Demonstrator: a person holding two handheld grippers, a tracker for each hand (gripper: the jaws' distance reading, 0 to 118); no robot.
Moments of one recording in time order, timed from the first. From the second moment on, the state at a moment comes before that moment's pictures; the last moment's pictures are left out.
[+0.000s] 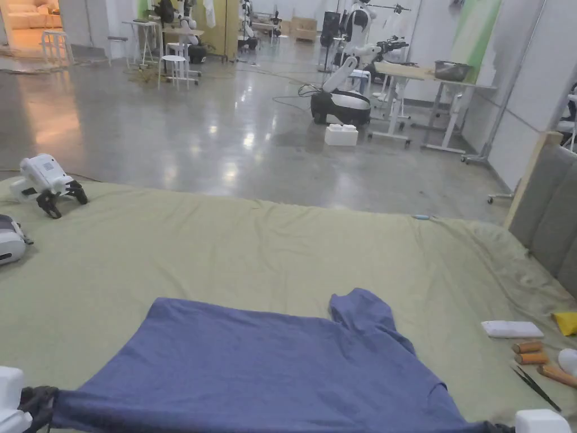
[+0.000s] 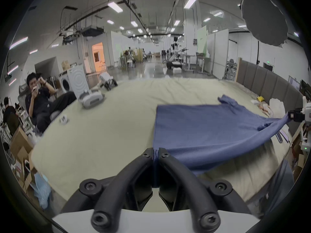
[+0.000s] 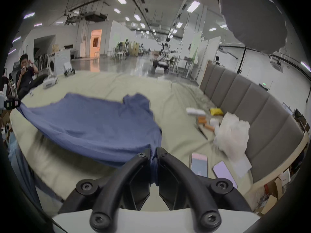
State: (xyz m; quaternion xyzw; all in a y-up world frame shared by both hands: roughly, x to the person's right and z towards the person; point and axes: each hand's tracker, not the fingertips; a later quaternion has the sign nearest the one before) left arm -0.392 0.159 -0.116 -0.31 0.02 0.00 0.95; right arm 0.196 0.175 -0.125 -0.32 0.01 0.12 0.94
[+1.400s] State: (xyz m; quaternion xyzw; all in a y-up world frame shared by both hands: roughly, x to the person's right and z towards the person) left arm -0.274 0.215 -0.153 -0.07 0.03 -0.03 1.00; right arm 0.074 0.209 -0.156 -0.04 -0.02 0.00 1.00
